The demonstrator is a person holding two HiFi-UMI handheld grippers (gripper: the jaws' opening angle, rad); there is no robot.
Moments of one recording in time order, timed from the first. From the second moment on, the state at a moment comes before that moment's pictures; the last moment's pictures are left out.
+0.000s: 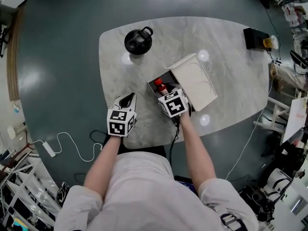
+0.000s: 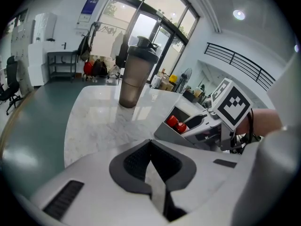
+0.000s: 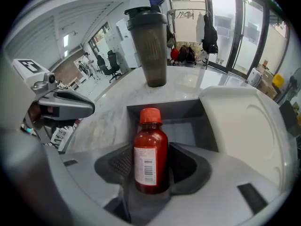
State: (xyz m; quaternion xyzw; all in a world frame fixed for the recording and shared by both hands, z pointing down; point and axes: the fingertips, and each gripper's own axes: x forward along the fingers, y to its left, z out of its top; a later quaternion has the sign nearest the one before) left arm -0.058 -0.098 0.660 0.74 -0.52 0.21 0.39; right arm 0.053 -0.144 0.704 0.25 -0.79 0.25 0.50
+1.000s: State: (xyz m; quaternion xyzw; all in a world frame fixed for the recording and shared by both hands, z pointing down) left arm -0.045 -0.120 0.623 0.81 -0.43 0.22 0.34; right arm 0.072 -0.138 0.627 0.42 -0.78 0.28 0.38
